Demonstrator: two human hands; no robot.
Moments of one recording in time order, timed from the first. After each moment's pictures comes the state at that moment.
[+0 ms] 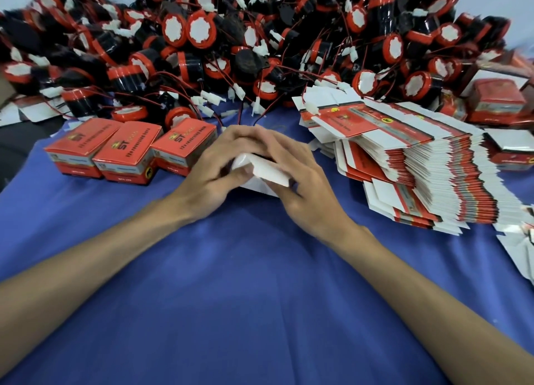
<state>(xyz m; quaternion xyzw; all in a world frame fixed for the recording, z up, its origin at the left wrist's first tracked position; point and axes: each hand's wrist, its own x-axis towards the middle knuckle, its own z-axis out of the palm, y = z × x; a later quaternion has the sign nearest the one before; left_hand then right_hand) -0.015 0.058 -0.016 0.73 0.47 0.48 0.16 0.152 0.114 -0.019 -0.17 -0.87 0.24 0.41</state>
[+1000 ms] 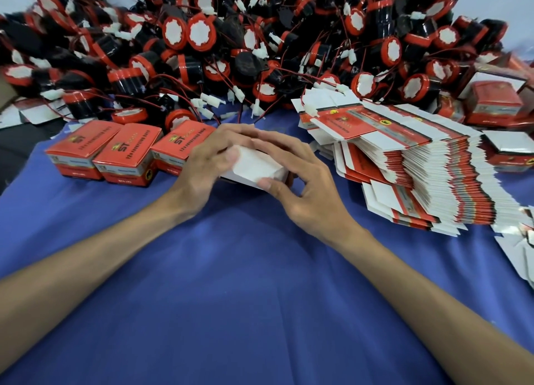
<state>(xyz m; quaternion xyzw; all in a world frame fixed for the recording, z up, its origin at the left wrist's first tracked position) -0.020 0.058 -0.018 0.65 0.45 0.55 0.25 0.157 0.112 -0.015 -0.17 -0.84 0.31 0.41</state>
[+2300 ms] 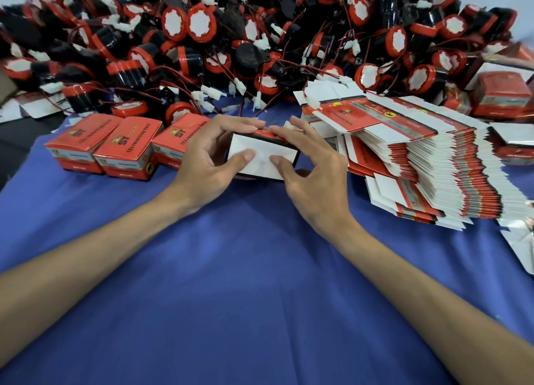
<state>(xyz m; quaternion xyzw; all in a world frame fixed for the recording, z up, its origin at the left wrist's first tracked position) -0.011 0.062 -0.018 0.66 0.45 0.58 0.16 0.149 0.111 -0.016 -0.31 -0.77 0.26 0.50</state>
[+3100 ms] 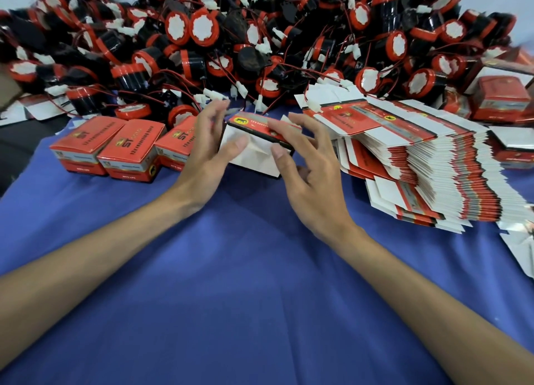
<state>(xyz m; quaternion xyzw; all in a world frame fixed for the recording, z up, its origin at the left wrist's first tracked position) -0.014 0.064 -0.017 0.53 0.52 0.61 0.26 0.147 0.107 -0.012 -0.25 -0.78 0.28 0.50</state>
